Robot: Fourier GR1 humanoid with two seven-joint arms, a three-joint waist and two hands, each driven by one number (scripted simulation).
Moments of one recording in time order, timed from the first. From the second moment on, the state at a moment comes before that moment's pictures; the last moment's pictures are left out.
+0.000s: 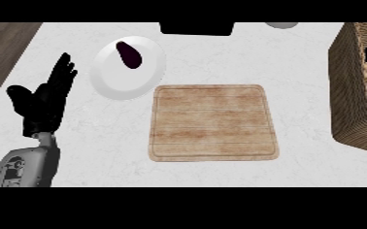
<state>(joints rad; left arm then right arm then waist) -0.22 0.19 0.15 -1.49 -0.04 0.04 0.17 -0.86 -0.81 -0.03 -0.21 0.91 -0.31 -0.48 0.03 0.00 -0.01</state>
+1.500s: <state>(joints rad) -0.21 0.19 0.15 -1.48 -0.05 0.04 0.16 -0.91 -0.86 -0.30 -0.13 0.65 -0.10 -0.48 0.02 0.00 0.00</state>
